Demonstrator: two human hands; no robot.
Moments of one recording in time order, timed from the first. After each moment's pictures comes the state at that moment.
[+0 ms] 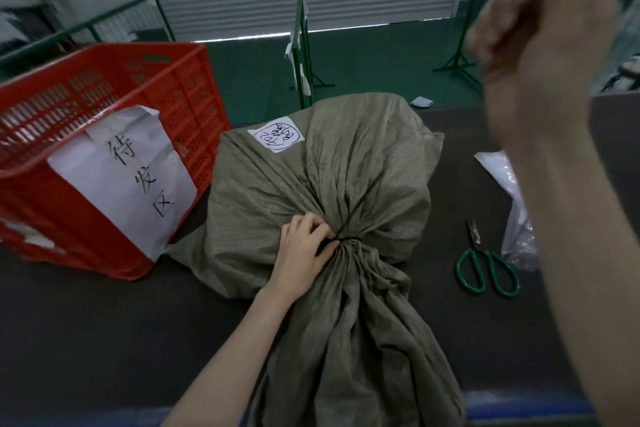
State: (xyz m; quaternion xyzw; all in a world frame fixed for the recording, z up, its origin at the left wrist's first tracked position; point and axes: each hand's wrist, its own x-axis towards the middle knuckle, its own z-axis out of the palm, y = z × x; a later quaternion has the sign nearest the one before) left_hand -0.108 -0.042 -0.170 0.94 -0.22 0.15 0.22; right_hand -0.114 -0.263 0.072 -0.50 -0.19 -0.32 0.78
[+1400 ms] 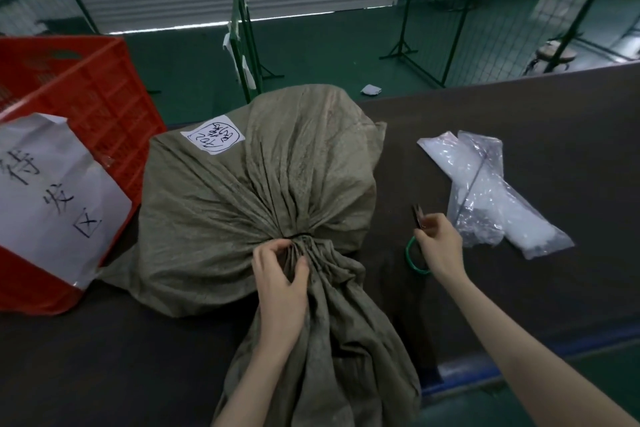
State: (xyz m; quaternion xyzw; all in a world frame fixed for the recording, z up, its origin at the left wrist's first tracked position) left_hand -0.167 -0.100 -0.165 0.83 -0.01 0.13 0.54; right_hand -0.148 -0.359 -0.199 -0.83 0.28 -0.14 0.47
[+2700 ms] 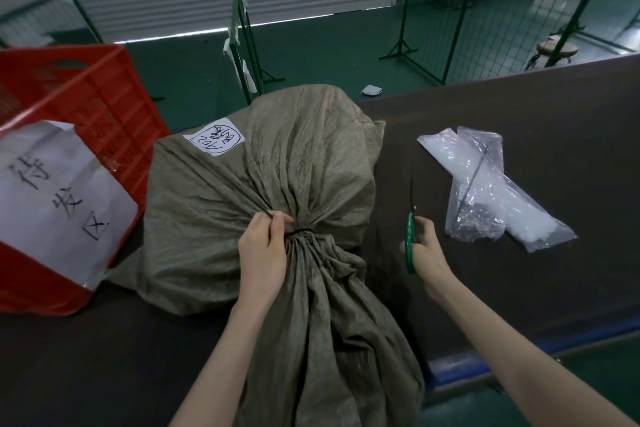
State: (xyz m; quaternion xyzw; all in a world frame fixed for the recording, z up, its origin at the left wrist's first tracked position) left_hand -0.128 -0.084 -0.131 0.86 -0.06 0.14 0.49; right_hand -0.165 -0.326 -0.190 -0.70 0.30 -0.05 0.65
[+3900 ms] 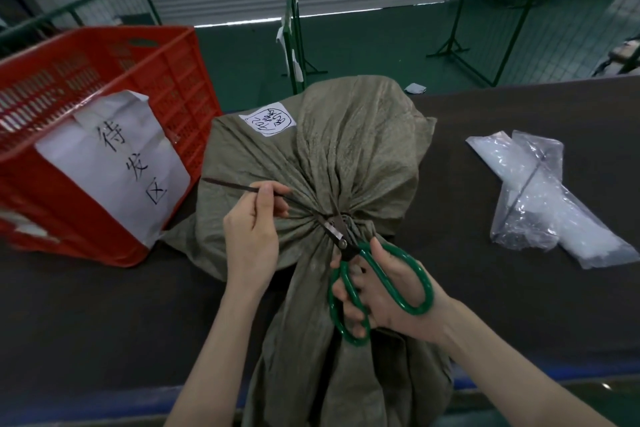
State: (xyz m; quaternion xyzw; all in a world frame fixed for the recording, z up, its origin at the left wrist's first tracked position) left_hand -0.157 -0.026 -0.084 0.78 -0.05 0.23 0.58; right_hand -0.211 -0.219 -0.121 -0.41 -0.02 0.40 0.82
